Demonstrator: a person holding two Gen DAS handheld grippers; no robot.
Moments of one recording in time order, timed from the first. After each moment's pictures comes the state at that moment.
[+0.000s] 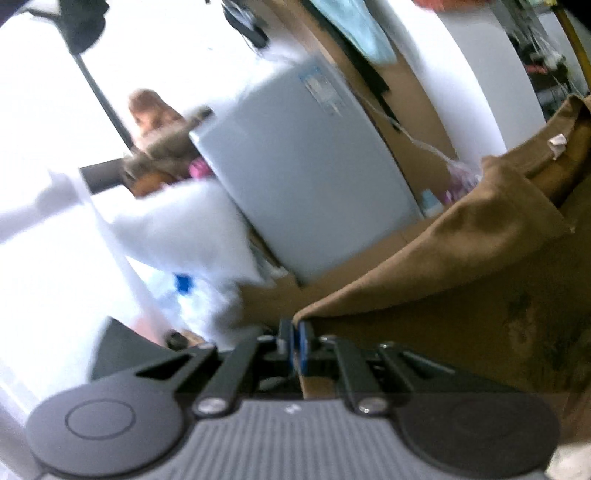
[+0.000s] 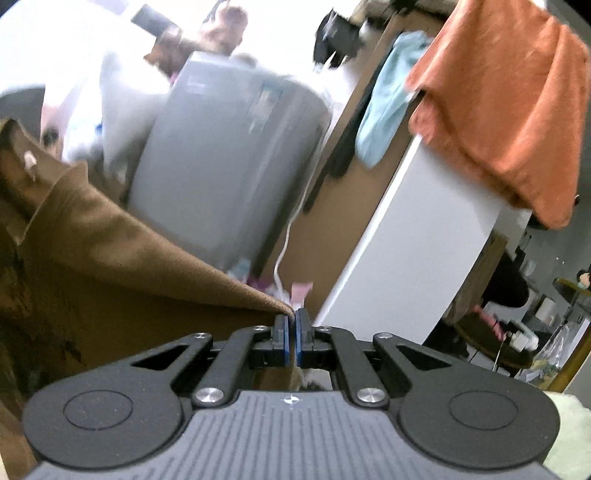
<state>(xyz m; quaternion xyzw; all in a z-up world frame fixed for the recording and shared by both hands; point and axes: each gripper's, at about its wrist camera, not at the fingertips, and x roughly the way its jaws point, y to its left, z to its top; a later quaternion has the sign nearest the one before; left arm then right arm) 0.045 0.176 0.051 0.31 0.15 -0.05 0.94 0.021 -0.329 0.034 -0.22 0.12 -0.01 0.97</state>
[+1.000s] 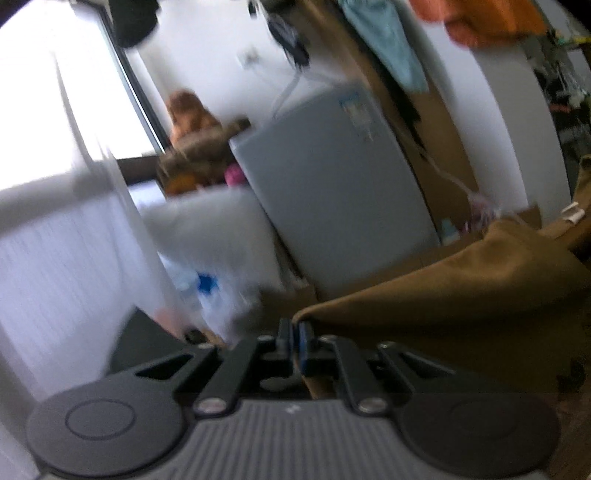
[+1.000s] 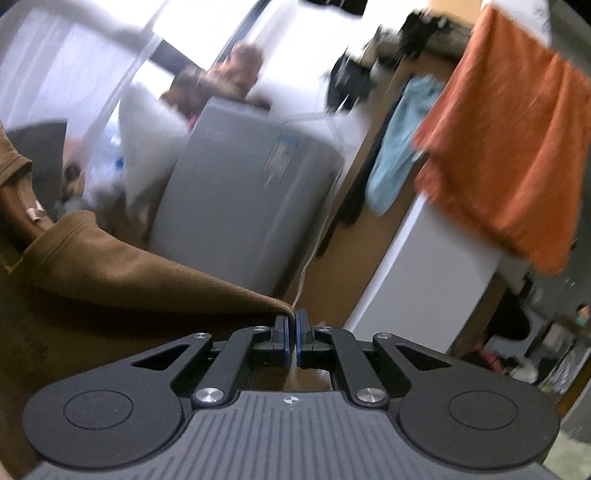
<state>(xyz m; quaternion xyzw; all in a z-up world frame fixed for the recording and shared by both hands) 0.039 0.199 0.058 0.26 0.16 -0.03 0.95 0.010 -0.296 0.048 -0.22 0.13 0.03 0.97</state>
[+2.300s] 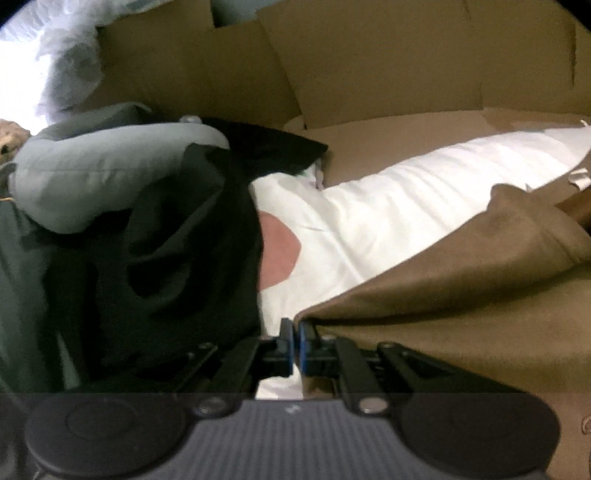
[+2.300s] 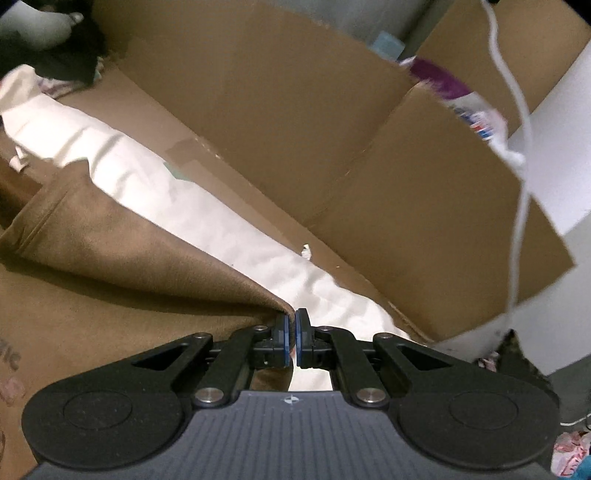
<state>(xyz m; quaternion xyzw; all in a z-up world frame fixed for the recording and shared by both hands) 0.356 0.212 -0.293 0.23 0.45 -0.03 0.86 0.395 -0.265 -0.308 -0.24 0.44 0.03 0.87</state>
